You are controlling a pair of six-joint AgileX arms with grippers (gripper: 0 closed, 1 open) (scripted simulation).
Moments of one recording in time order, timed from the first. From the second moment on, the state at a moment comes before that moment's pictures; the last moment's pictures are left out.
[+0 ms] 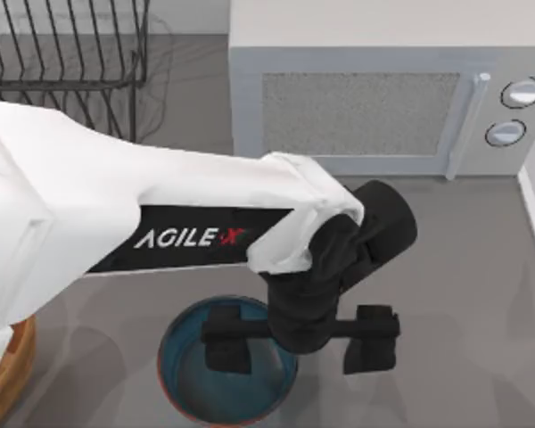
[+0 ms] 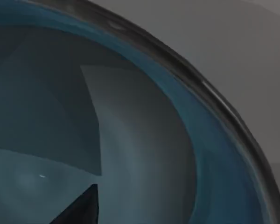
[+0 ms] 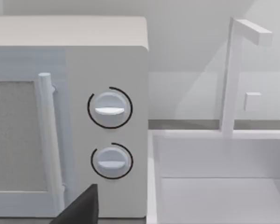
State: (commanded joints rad) left arm -0.95 2.03 1.33 -0.88 0.00 -0.92; right arm 0.00 0.00 0.00 0.00 0.00 0.00
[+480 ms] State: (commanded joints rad) left arm -0.95 2.03 1.33 -0.88 0.00 -0.92; right arm 0.00 0.00 0.00 0.00 0.00 0.00
